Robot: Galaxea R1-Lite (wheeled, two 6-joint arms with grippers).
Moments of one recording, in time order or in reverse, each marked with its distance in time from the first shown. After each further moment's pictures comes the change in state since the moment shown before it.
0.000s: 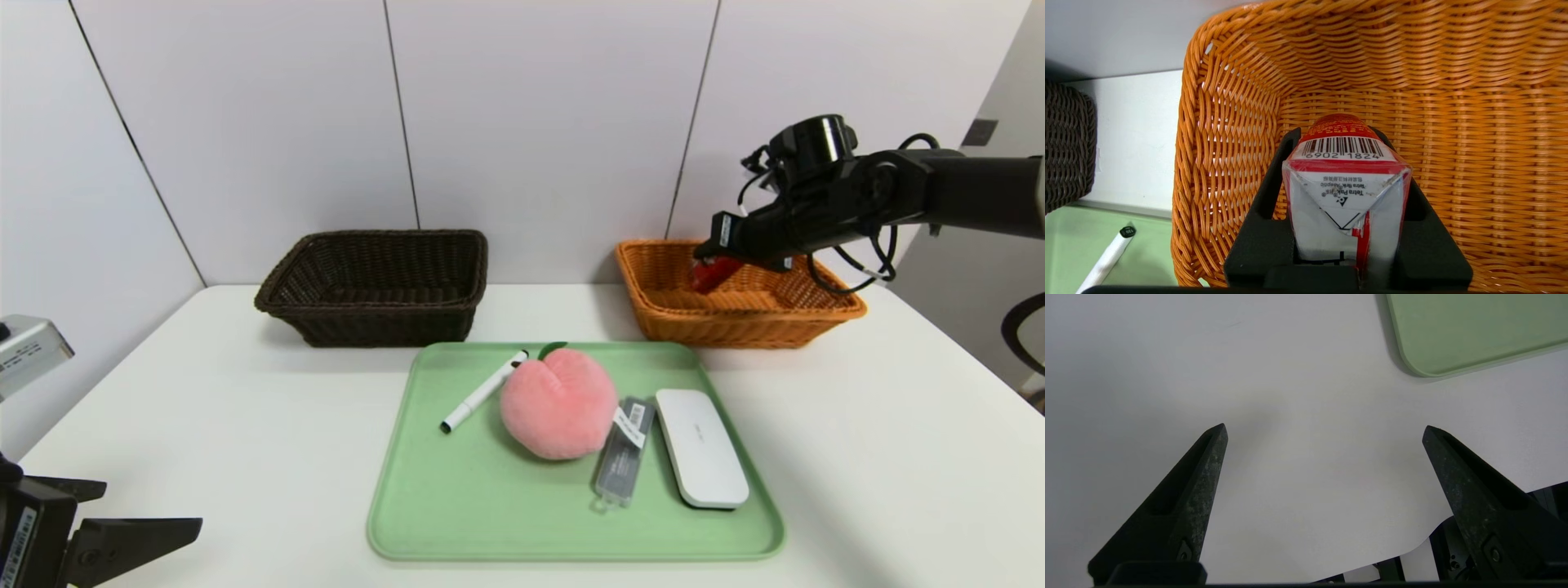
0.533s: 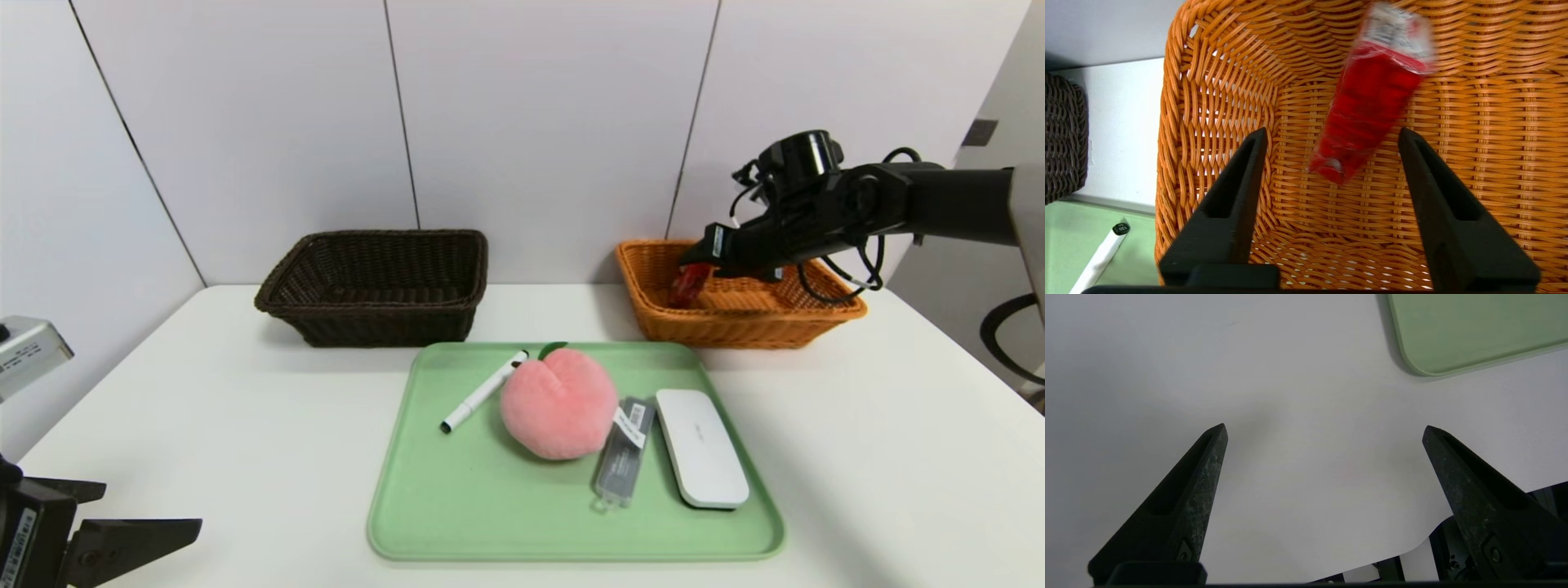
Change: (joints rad) left arm 0.000 -0.002 0.003 0.000 0.000 -0.002; right arm -0.001 0.038 0.000 0.000 0.026 0.005
